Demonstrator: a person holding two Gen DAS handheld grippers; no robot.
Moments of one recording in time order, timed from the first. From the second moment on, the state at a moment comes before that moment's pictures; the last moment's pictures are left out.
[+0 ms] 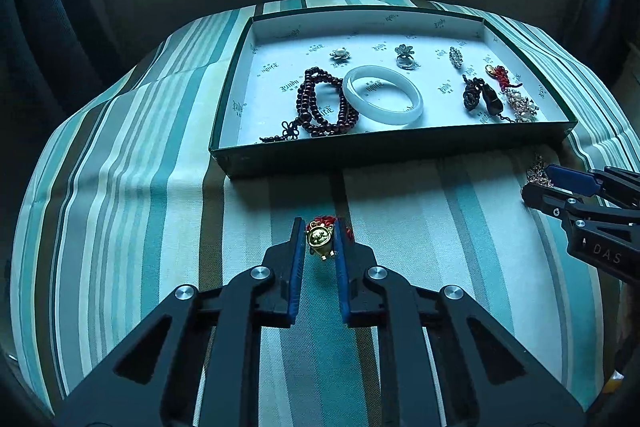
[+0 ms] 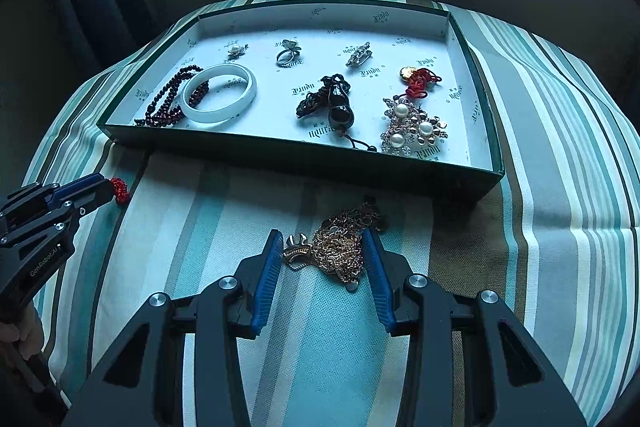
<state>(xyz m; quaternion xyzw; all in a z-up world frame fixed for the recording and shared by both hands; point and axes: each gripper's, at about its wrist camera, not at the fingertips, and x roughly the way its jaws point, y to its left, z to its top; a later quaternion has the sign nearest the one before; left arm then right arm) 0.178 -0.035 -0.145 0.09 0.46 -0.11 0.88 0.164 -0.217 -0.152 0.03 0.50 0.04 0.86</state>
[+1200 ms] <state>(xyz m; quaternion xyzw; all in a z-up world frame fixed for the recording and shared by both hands) 0.171 -0.038 -0.129 0.08 0.45 -0.11 0.88 0.138 -0.226 -0.121 0.04 0.47 0.04 0.88</state>
